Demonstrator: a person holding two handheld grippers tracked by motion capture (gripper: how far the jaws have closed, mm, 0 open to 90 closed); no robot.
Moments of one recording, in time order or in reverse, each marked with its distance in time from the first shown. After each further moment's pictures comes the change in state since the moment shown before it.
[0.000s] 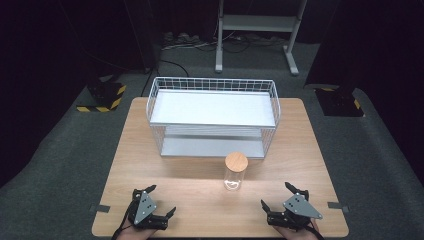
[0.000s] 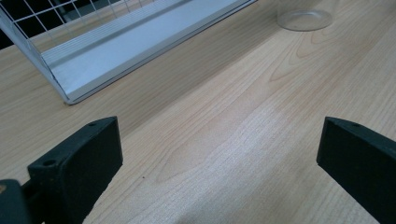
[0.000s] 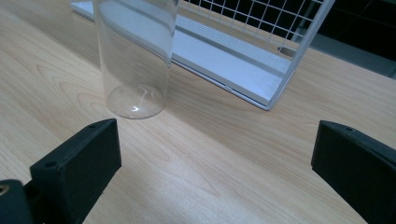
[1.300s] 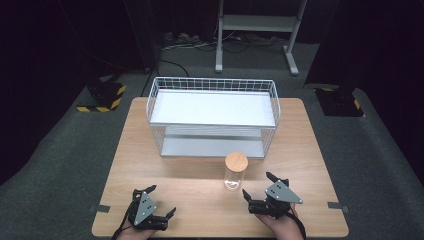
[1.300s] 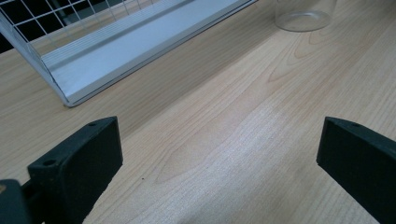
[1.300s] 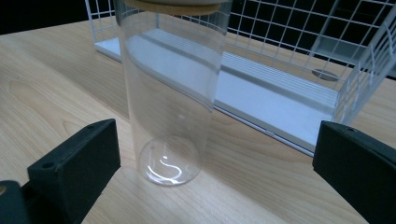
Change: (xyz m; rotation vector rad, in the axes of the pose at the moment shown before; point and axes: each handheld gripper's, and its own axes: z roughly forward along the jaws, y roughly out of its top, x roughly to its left) left arm -0.001 0.000 -0.001 -0.008 -0.001 0.009; right arm 0.024 0.032 0.043 -0.056 0.066 0.069
